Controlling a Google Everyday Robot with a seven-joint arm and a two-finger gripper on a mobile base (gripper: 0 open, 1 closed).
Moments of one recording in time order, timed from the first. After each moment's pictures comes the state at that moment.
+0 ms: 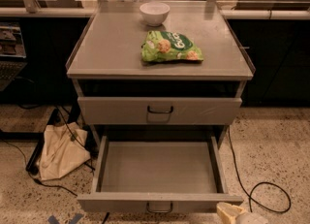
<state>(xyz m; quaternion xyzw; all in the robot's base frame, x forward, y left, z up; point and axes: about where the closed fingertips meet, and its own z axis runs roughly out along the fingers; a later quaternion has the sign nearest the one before) 0.363 -0.236 0.480 -0.14 0.88 0.19 0.41</state>
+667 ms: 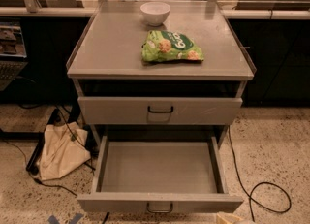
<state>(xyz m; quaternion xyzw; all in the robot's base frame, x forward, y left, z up) 0.356 -0.251 0.406 -0.06 0.91 0.19 0.35</state>
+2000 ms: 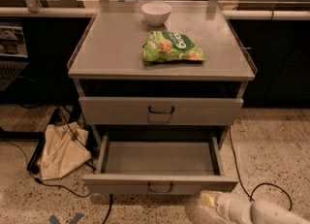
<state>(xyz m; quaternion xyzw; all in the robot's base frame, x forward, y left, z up) 0.452 -0.219 0.345 -0.12 0.90 0.23 0.35</state>
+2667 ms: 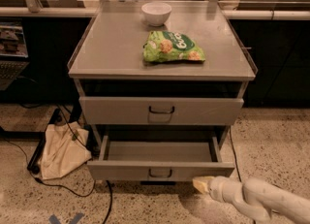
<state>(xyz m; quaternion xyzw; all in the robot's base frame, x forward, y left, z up) 0.504 -0.191 0.356 -0.19 0.88 0.26 0.35</state>
